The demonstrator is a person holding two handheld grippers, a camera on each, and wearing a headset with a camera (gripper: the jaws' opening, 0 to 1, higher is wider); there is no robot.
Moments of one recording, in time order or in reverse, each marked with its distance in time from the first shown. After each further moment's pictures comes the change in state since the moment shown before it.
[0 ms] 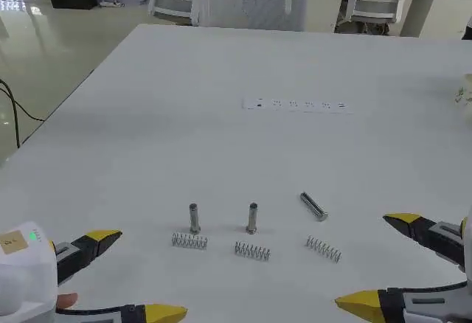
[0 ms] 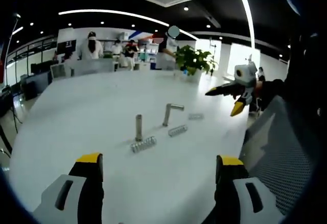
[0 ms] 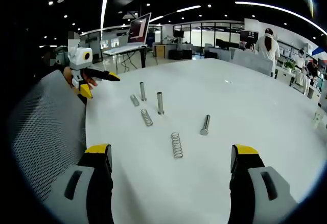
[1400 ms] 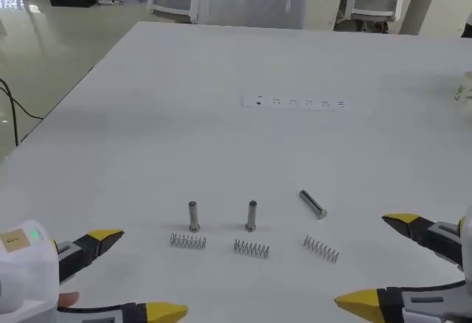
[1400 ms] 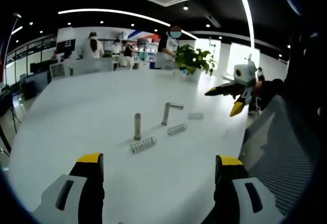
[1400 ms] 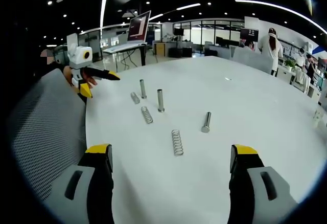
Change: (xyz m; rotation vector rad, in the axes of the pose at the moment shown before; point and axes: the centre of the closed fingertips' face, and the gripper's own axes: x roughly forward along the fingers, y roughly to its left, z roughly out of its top) left arm 0.001 0.000 -0.001 -0.001 0.002 0.002; right arm -0.001 -0.001 -0.003 0.006 0.004 -0.003
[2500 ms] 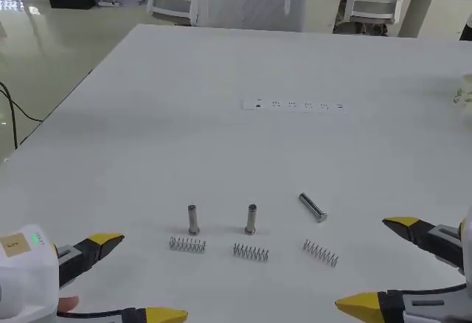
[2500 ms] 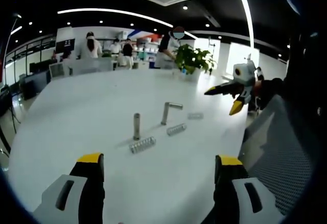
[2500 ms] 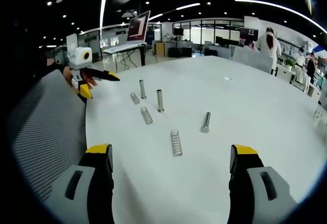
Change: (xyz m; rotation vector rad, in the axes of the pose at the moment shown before) left arm 0.002 -0.001 0.000 0.001 0.002 -0.006; right arm -0.001 -0.002 0.001 0.006 0.001 -0.001
